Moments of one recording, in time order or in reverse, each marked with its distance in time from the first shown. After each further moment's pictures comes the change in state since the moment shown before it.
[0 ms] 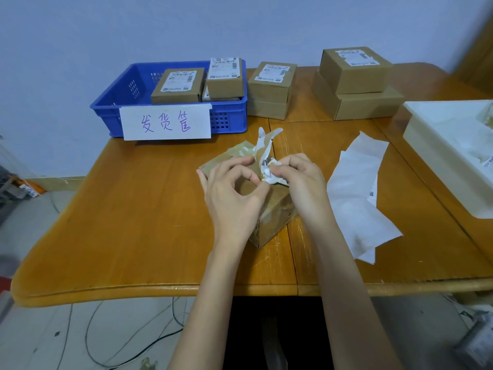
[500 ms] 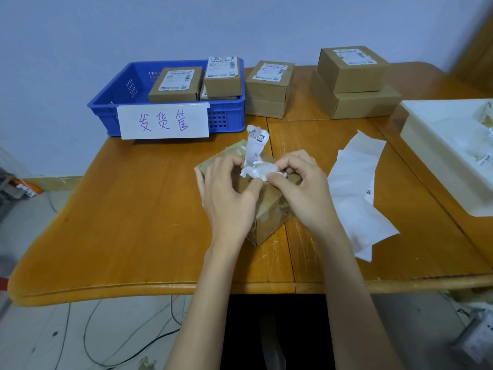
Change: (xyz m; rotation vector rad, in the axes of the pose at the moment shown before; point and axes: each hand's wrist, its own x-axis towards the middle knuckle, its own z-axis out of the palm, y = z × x) left_hand 0.002 -0.001 0.001 0.046 0.017 -0.006; right_hand -0.007 0.010 -0.012 -0.160 -0.028 -0.232
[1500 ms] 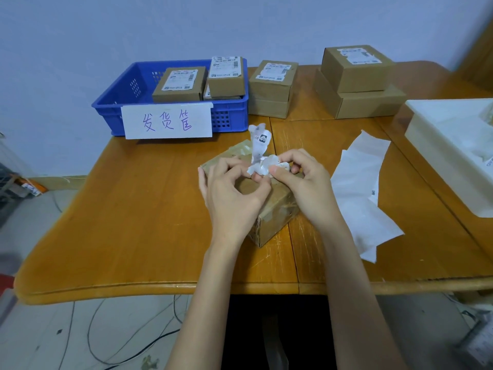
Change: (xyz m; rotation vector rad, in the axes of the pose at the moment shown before) left_hand 0.001 -0.004 -0.002 0.031 -0.048 0.008; right_hand 0.008 0.001 0.000 0.048 -0.040 0.055
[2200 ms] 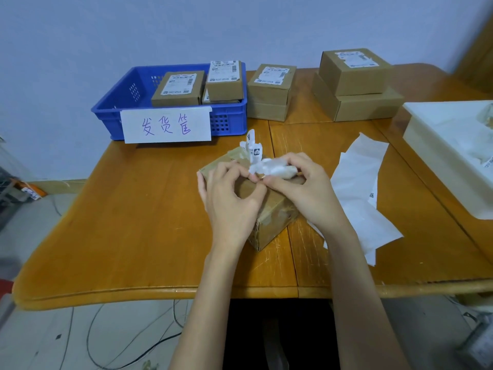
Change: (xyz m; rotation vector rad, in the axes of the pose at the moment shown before) left_hand -0.001 0.001 0.000 -0.001 0.007 0.014; right_hand -0.003 -0.012 -0.007 0.025 -0.086 0.041
